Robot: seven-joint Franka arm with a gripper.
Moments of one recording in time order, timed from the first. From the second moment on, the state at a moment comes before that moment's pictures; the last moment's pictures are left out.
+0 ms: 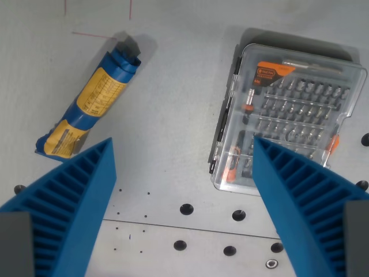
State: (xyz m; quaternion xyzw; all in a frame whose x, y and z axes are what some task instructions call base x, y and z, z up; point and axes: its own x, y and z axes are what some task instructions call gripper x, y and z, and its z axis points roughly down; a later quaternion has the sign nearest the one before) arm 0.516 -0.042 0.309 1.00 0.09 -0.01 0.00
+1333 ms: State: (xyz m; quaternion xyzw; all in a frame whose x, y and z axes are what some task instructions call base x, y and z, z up) arm 0.513 -0.030 0.291 1.00 0.05 -0.02 0.00
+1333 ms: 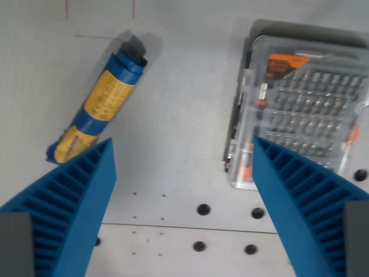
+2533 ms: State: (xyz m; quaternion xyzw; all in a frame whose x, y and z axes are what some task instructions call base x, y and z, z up) arm 0.494 0.018 0.213 0.99 -0.11 -0.01 -0.01
